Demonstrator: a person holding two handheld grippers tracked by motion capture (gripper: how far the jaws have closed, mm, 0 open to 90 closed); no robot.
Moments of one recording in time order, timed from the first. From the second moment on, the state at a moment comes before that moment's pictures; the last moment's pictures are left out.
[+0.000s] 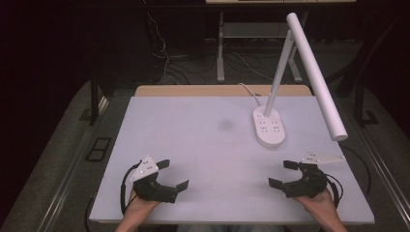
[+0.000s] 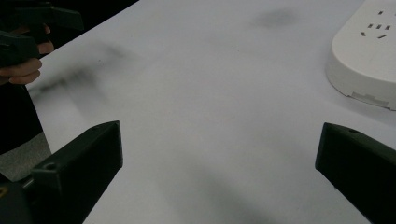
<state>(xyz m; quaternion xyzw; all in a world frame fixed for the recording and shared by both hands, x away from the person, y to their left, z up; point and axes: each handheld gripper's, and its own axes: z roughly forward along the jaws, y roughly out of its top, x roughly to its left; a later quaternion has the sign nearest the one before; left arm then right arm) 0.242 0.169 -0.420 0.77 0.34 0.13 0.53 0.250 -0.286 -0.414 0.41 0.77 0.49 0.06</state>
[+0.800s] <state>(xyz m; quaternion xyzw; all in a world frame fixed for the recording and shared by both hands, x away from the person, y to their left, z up) 0.243 0.167 -0.421 0.77 0.33 0.12 0.53 0.251 -0.290 -0.415 0.42 0.76 0.49 0.04</state>
